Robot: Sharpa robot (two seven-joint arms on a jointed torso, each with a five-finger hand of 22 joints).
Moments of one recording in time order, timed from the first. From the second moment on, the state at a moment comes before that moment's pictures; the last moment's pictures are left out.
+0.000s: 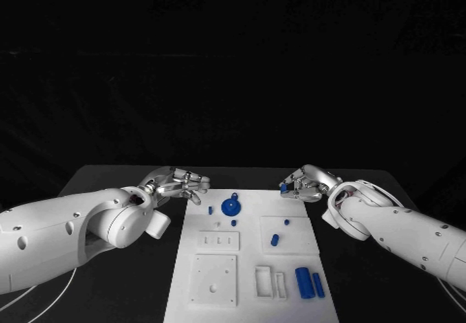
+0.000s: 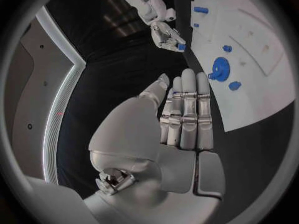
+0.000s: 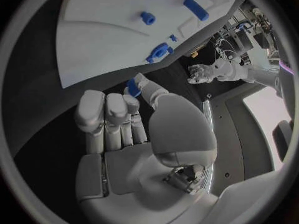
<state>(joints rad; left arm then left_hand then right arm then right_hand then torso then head) 1.46 -0.84 -0.21 1.48 -0.17 -0.26 0.16 1.37 -0.01 0.18 -0.05 0.06 1.06 0.11 0.07 0.07 1.36 0.03 0.08 0.06 1.27 -0.01 0.63 0.23 0.07 0.99 -0.03 0.71 0.41 1.09 -0.73 0.27 1.18 -1.33 -0.27 0.08 1.28 -0.07 0.45 -0.10 0.05 1.16 0.08 0.06 0.07 1.24 -0.02 1.04 1.13 1.45 -0.08 1.03 1.16 0.08 1.46 -0.10 1.03 1.31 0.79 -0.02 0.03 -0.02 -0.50</state>
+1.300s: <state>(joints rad) 1.49 -0.65 -0.19 1.38 -0.35 -0.19 -0.26 1.16 -0.04 0.06 0.12 0.05 1.14 0.08 0.07 0.07 1.47 0.00 0.08 0.09 1.34 -0.05 0.69 0.38 0.05 1.07 -0.08 0.74 0.43 1.10 -0.57 0.24 1.36 -1.54 -0.29 -0.21 1.27 -0.08 0.51 -0.13 0.06 1.16 0.08 0.06 0.07 1.24 -0.02 1.03 1.13 1.45 -0.08 1.03 1.16 0.08 1.46 -0.10 1.03 1.31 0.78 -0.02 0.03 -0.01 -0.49</state>
